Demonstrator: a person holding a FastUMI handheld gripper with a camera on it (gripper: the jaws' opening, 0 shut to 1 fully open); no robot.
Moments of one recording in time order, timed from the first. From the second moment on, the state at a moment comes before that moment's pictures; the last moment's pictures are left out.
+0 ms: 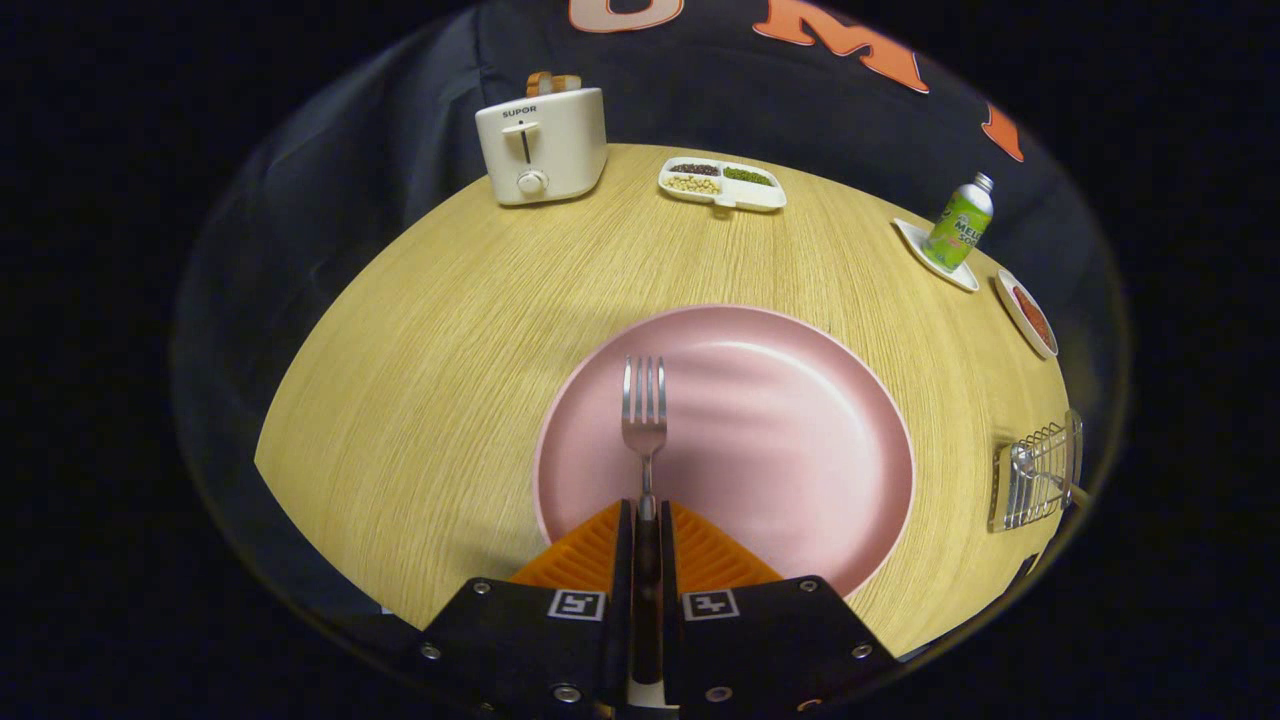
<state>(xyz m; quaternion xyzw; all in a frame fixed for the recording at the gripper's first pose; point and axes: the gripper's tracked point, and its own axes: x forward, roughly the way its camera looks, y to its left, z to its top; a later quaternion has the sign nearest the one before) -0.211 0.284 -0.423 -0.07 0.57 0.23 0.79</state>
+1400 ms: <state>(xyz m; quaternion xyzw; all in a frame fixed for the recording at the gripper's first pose) -0.100 0.073 -0.285 0.00 0.45 0.12 0.89</state>
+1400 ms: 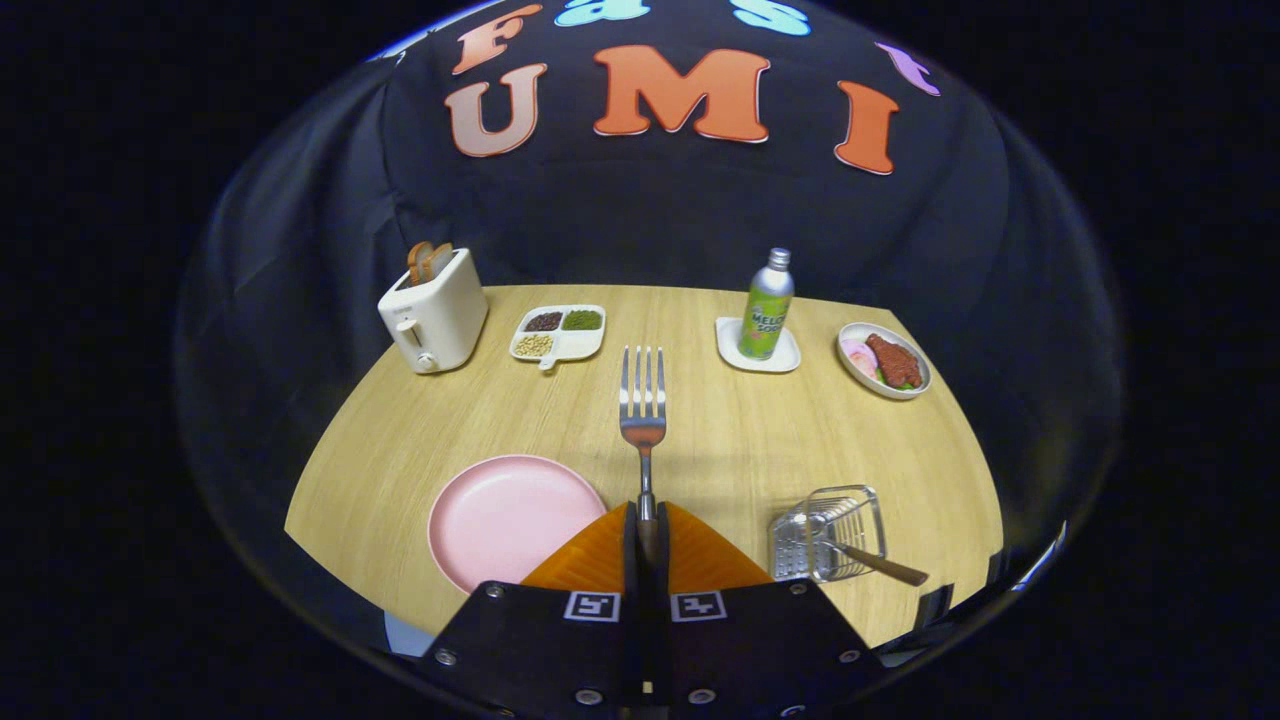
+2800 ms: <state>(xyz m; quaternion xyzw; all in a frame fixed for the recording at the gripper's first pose) -0.157 -0.069 -0.360 -0.16 0.65 0.15 0.73</state>
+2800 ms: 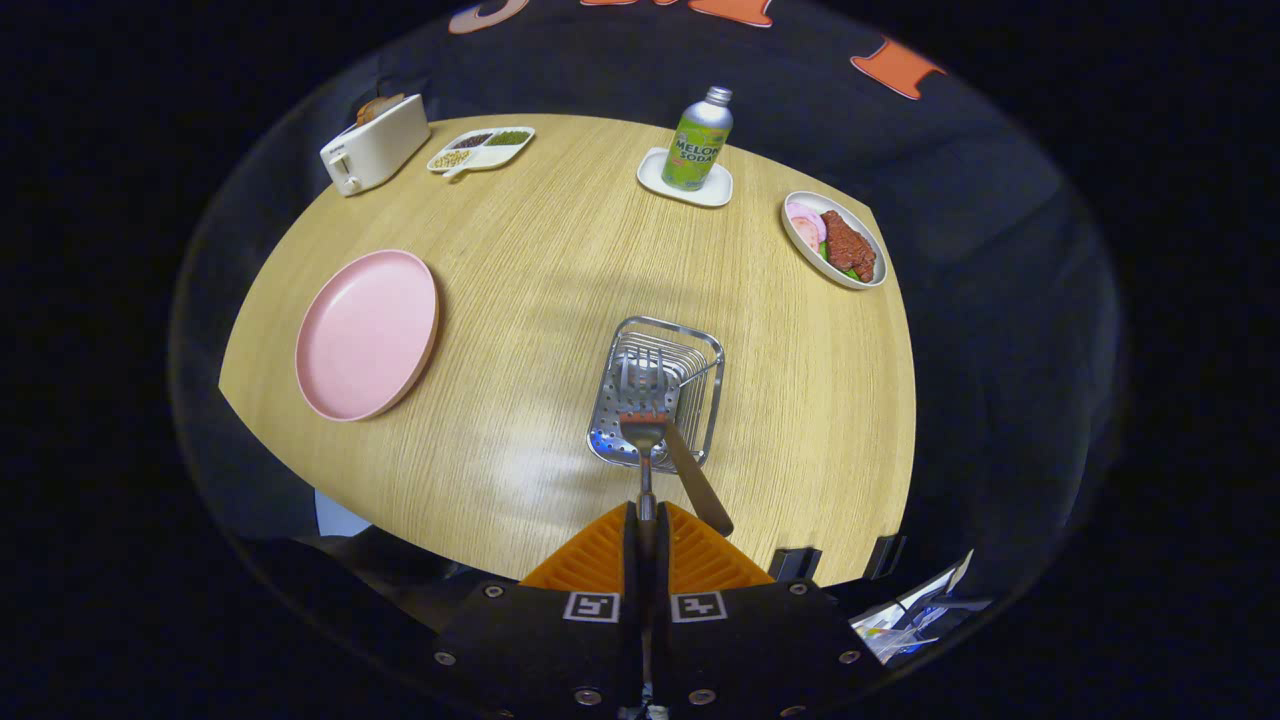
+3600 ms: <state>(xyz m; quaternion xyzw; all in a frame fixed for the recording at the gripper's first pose) -0.111 -0.056 -0.365 -0.11 0.63 0.16 0.75</state>
